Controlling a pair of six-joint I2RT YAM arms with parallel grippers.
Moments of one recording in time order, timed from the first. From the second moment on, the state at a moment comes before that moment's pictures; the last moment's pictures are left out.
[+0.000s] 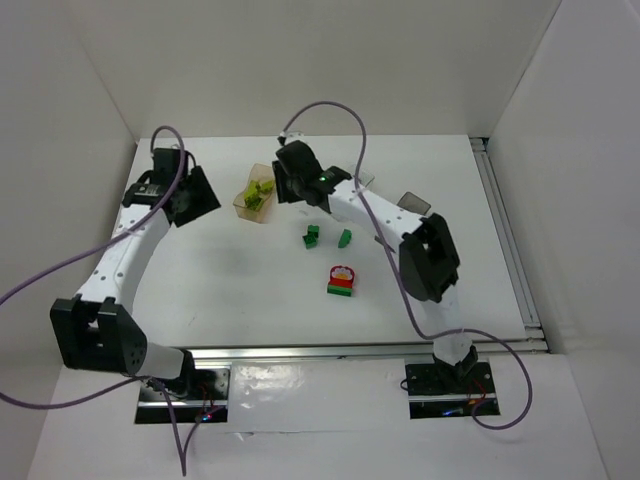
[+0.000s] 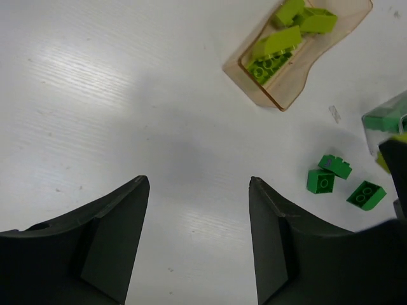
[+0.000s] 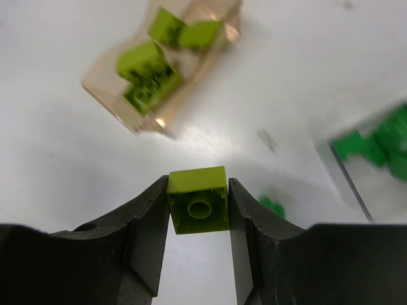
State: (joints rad) left arm -0.09 1.43 1.31 -0.75 -0.11 -0.54; right arm 0.75 2.04 1.82 -0.45 0.21 0.38
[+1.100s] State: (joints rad) left arm 0.05 1.31 1.22 -0.79 0.02 -0.49; right arm 0.75 2.59 2.35 -0.13 0.24 0.28
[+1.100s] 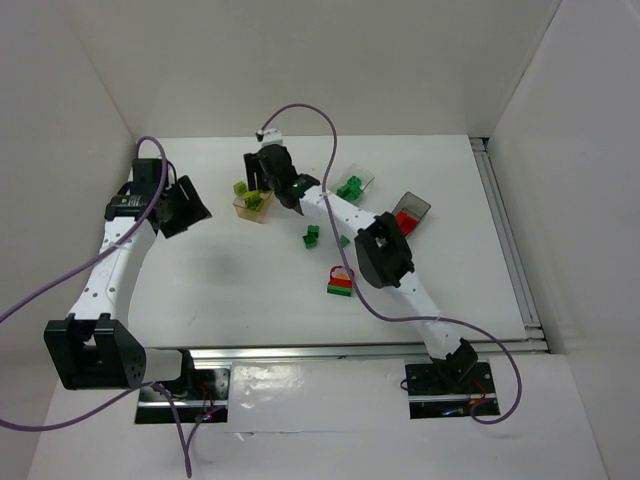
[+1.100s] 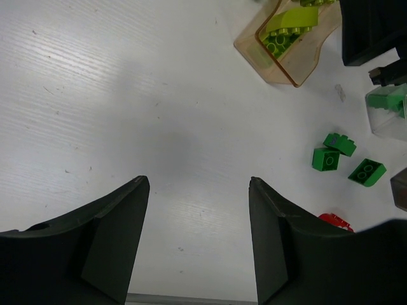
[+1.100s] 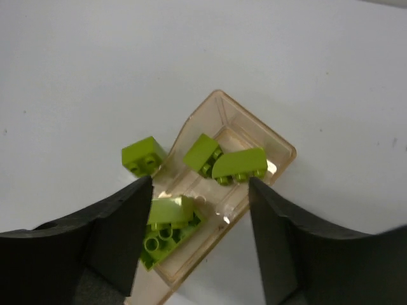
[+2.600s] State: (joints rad) left arm -0.09 2.14 1.78 -0.72 0.00 -0.63; right arm 0.71 1.55 1.24 -0.25 0.42 0.36
